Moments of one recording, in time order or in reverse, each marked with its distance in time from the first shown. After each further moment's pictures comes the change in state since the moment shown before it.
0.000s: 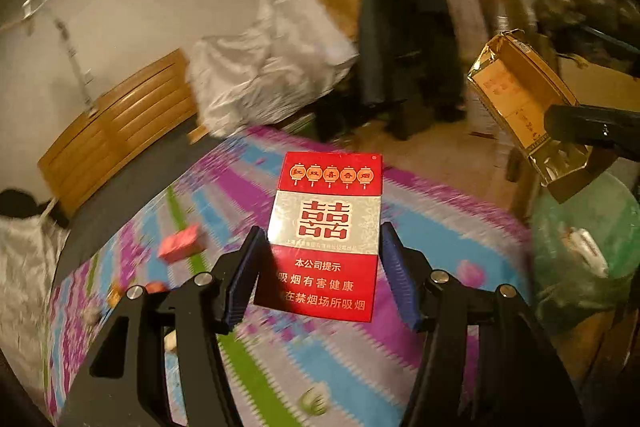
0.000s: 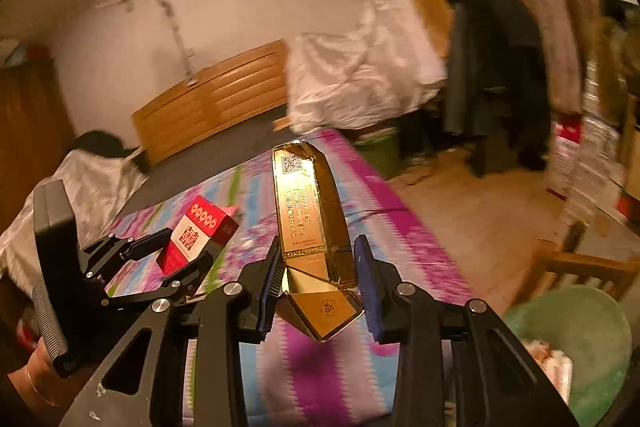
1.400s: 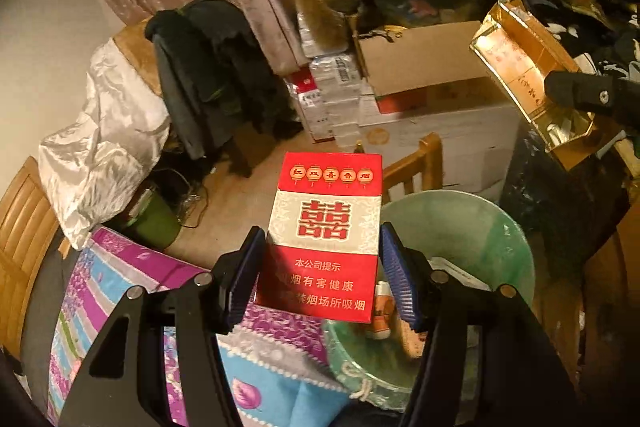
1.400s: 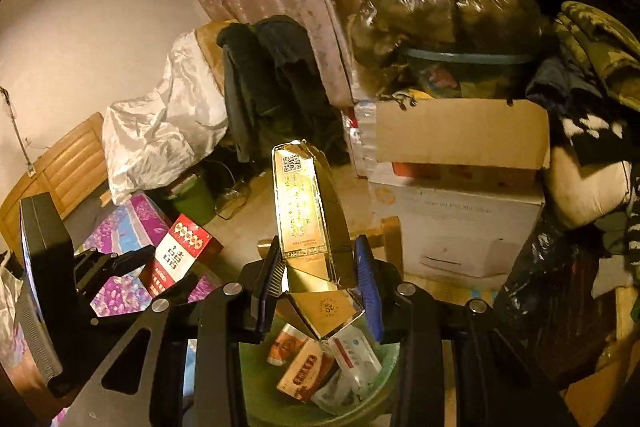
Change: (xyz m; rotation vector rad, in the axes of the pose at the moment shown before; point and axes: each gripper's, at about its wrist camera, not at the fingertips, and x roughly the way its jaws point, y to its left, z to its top) left arm 0.012 -0.267 0.072 0.364 -0.057 -0.430; right arm -0.166 -0.234 -0.048 0.295 -0.111 -0.563
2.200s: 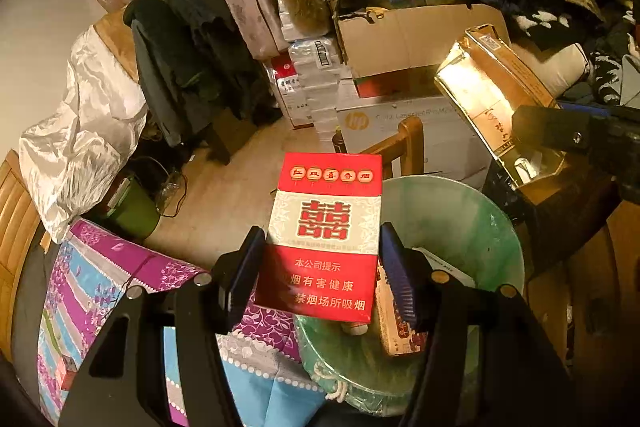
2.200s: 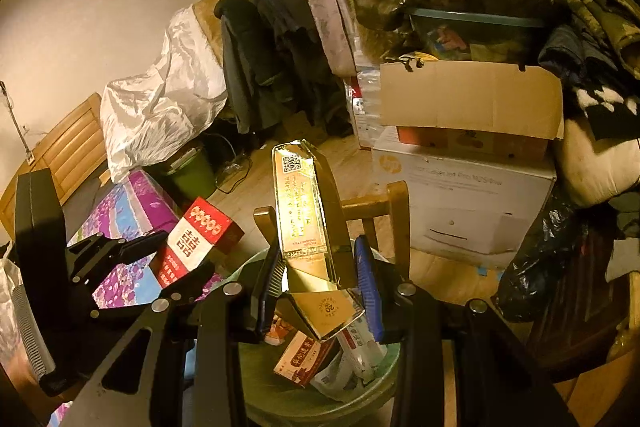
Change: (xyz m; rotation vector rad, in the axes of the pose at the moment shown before) left arm 0.025 -0.012 -0.001 -0.008 0.046 -0.062; right arm 0.034 0.009 -0.020 0.007 0.089 0.031
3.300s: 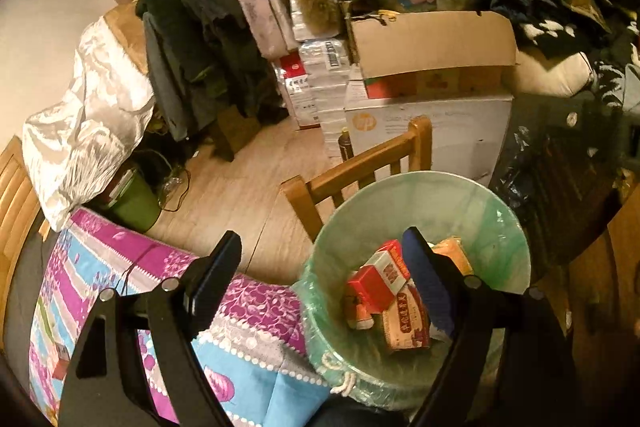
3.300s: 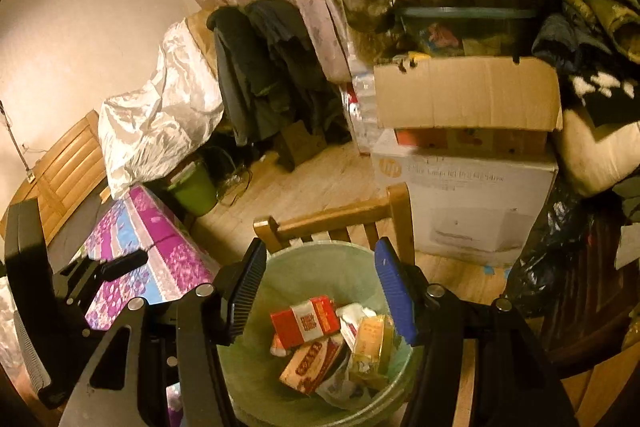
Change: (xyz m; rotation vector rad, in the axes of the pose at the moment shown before) left arm -0.009 0.016 -0.018 -0.047 -0.018 0.013; right arm 0.005 -0.002 -0.007 0.049 -0.083 0.000
